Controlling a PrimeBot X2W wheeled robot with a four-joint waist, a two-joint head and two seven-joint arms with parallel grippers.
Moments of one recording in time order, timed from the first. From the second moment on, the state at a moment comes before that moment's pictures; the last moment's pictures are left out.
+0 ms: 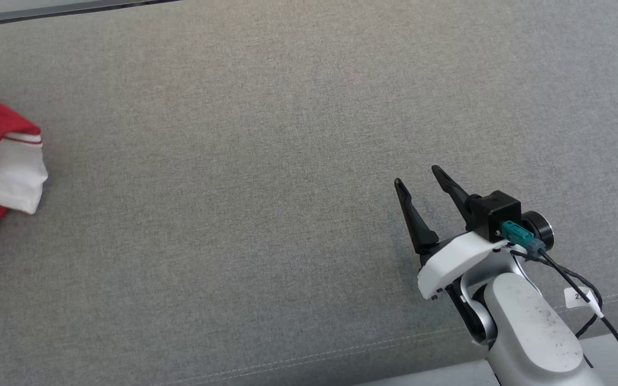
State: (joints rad) left arm -0.99 0.67 -0.40 0.96 -0.43 -0.13 -0.04; right arm -0.37 -0.09 0.28 0.35 0.19 0.13 -0.16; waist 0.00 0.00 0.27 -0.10
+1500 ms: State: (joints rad) left arm -0.77 0.46 -0.72 0.37 -0.47 -0.04 0.01; right arm -0.37 -0.05 0.24 0.49 0.23 0.13 -0.25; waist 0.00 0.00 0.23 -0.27
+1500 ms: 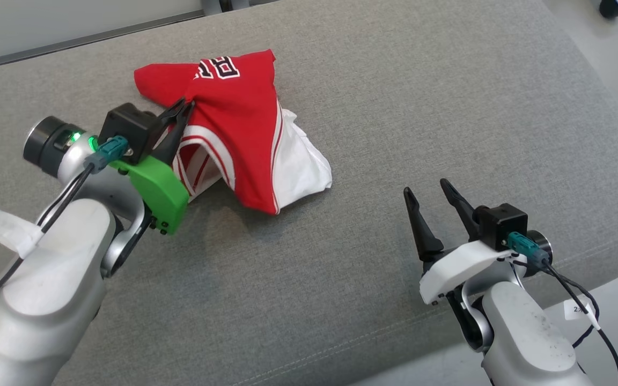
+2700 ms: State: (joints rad) left arm -0.42 0.33 -0.51 0.37 -0.44 0.16 -0.26; right arm -0.34 -0.06 0.26 0.49 0.23 0.13 -0.24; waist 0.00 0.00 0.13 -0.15
